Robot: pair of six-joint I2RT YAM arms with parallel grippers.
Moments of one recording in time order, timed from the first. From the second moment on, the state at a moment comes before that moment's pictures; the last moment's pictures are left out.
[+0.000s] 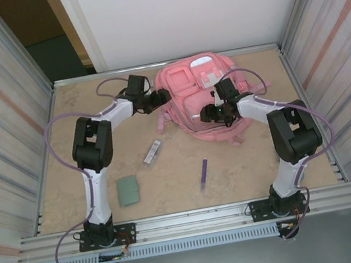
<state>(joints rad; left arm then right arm) -0.37 2.23 1.65 -0.25 0.40 -0.62 0.32 1.78 1.09 -0.35 -0.23 0.41</state>
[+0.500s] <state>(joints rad) -0.37 2.16 1.46 -0.09 0.52 -0.76 0.30 1.72 1.02 -0.33 -0.28 0.41</state>
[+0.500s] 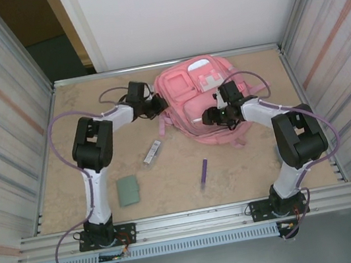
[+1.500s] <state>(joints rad) -0.49 1.74 1.08 -0.12 0.39 -1.17 0.67 1.21 0.91 -0.60 -0.02 0.63</state>
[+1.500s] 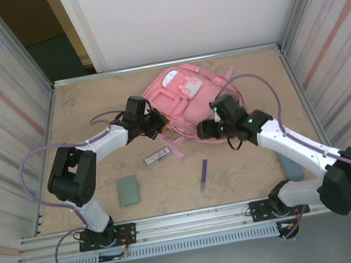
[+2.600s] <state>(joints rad) -0.53 1.66 1.10 -0.14 0.40 -1.20 0.96 1.72 1.09 -0.51 0.65 1.13</state>
